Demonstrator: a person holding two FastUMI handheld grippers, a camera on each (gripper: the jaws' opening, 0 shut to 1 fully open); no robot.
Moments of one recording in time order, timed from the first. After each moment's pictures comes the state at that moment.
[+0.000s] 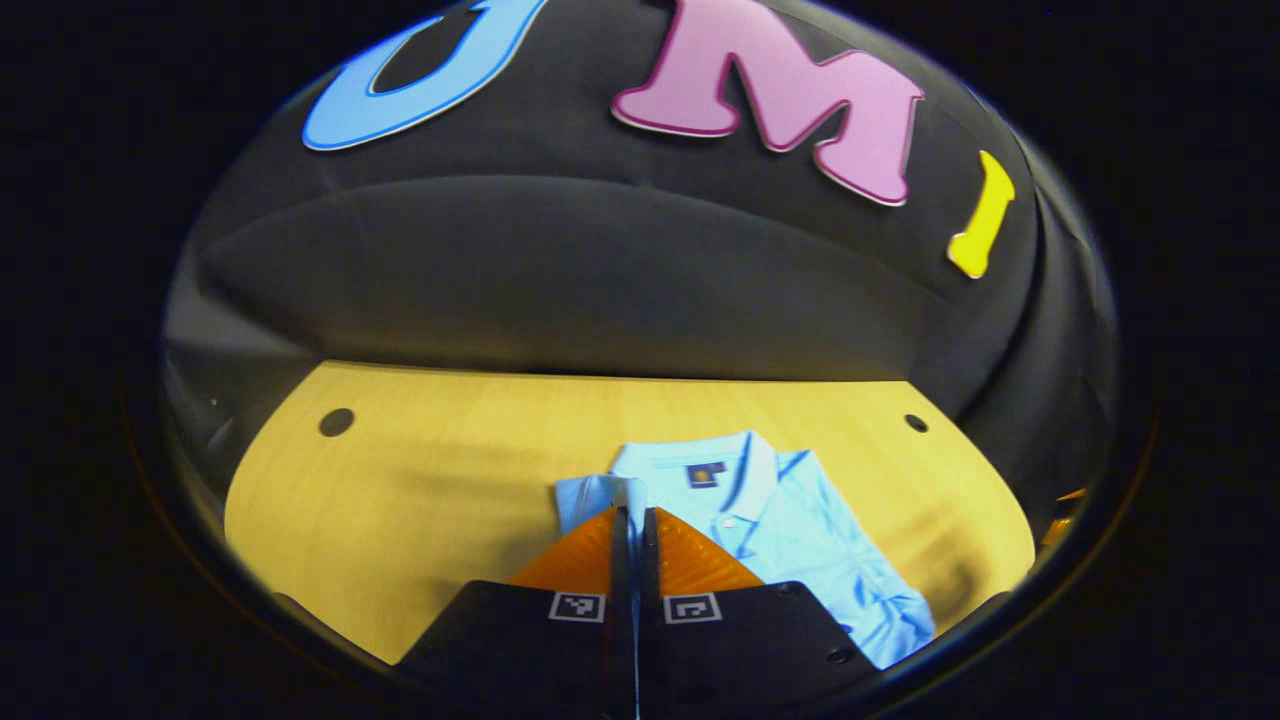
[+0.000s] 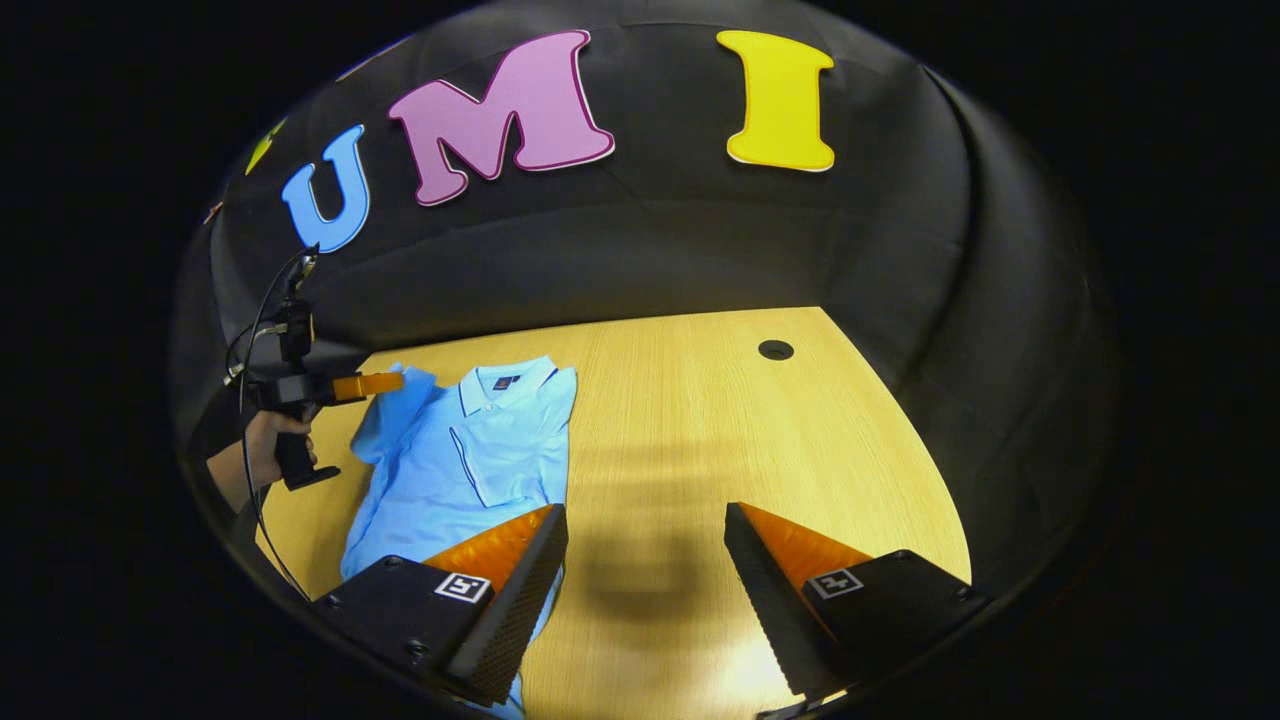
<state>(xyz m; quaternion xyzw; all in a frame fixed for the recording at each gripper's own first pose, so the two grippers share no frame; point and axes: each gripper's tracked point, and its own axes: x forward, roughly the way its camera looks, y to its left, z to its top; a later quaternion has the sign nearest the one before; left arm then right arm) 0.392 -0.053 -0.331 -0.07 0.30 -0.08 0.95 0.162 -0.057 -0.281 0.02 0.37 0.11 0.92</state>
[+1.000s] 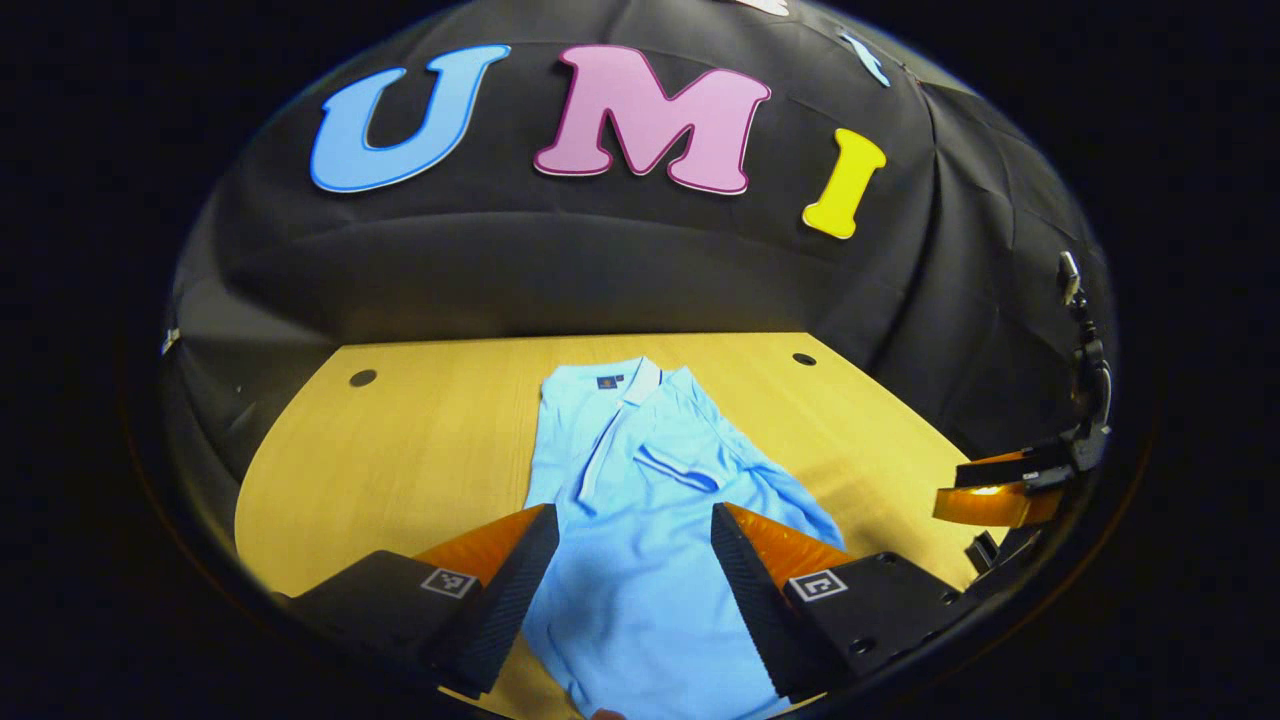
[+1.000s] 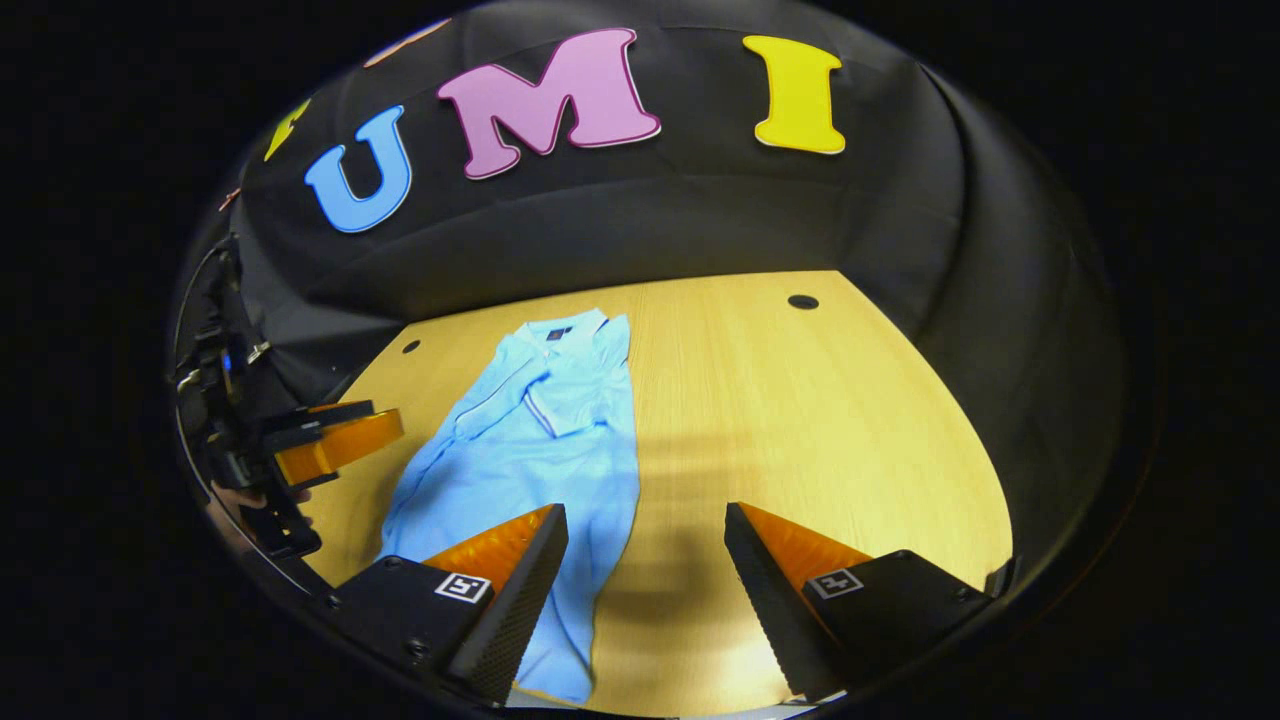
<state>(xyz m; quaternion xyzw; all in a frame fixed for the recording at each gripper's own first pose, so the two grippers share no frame) 0.132 -0.075 -0.291 -0.04 0.30 -0.11 0.95 0.032 -0.005 -0.299 0.03 0.40 0.12 0.91</state>
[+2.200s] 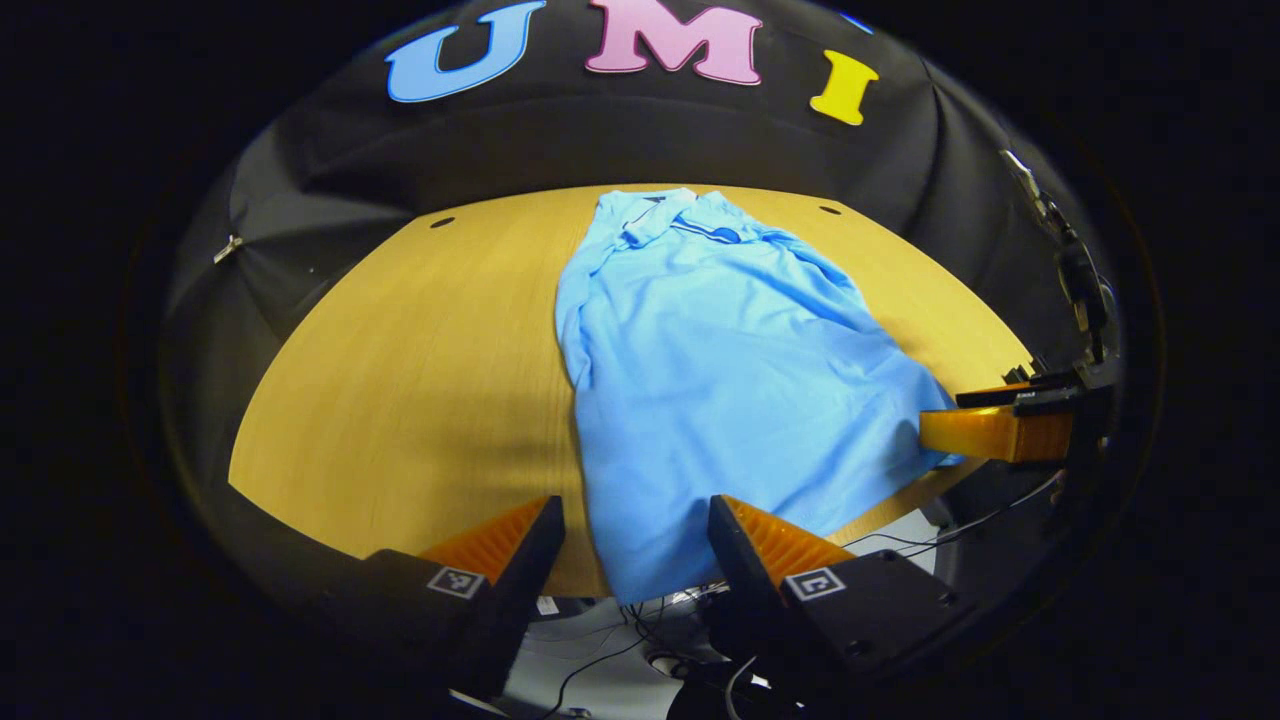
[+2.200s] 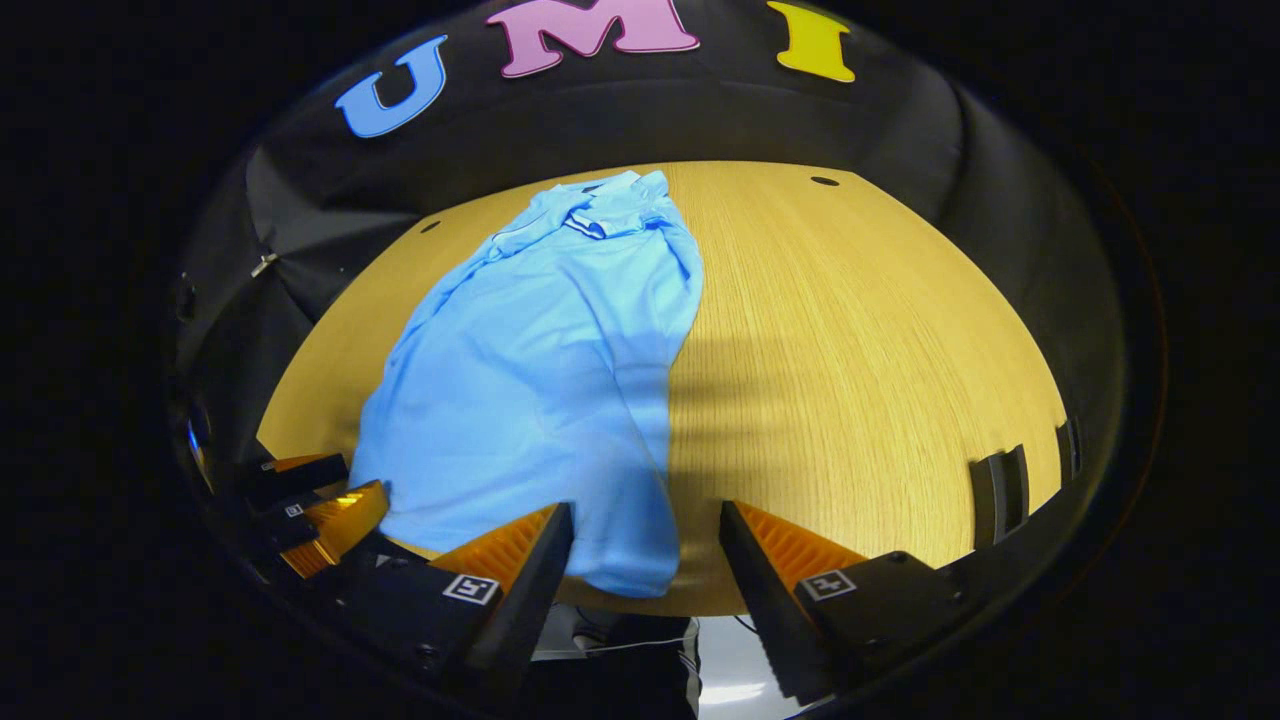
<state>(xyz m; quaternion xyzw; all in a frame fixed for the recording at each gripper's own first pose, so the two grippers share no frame) -0.079 -0.056 -0.417 0.01 0.43 -0.05 0.90 -0.118 0.026 -0.400 -0.01 0.49 0.13 0.86</state>
